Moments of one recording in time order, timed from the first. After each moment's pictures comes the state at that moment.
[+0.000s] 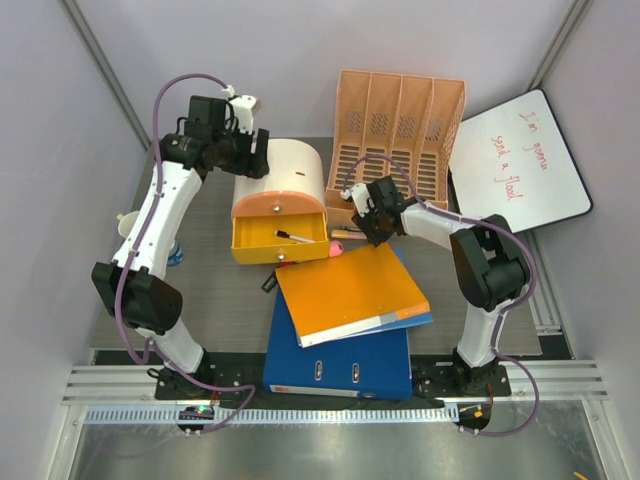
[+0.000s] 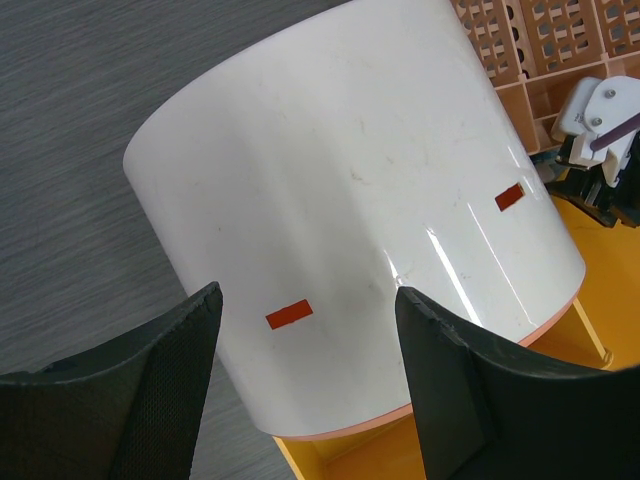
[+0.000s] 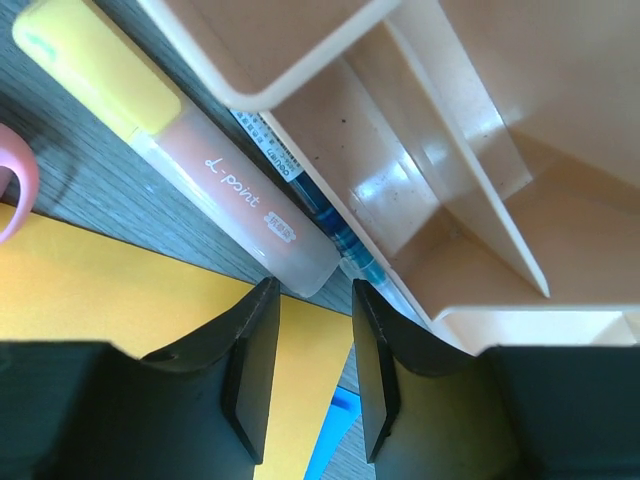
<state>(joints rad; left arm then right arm) -0.25 1.69 1.85 -0.87 0.21 0.06 0.44 1.87 1.20 -0.33 -0.03 -0.34</state>
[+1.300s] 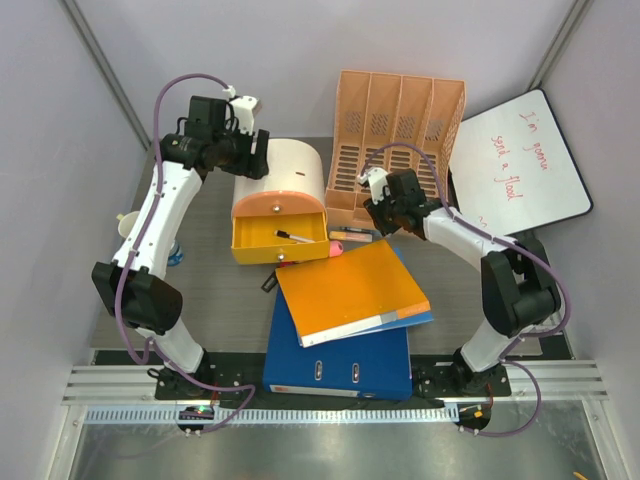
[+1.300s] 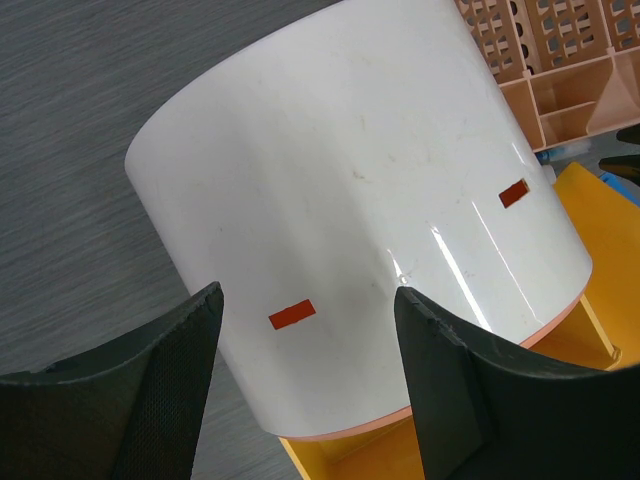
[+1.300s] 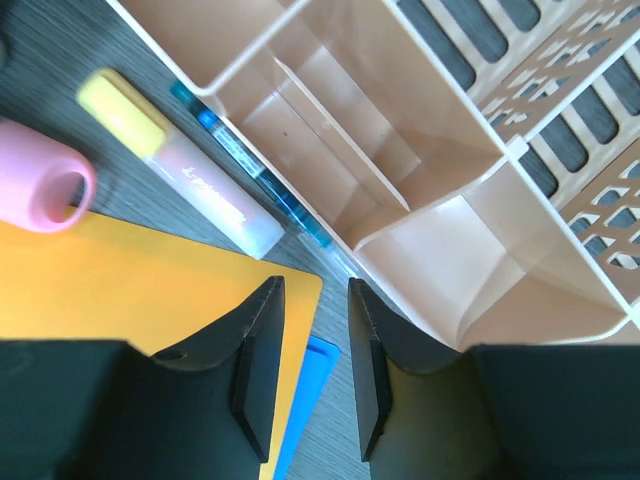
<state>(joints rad) -0.25 1.69 1.85 -0.87 0.21 0.08 0.40 1.67 1.11 -0.26 -0.07 -0.28</state>
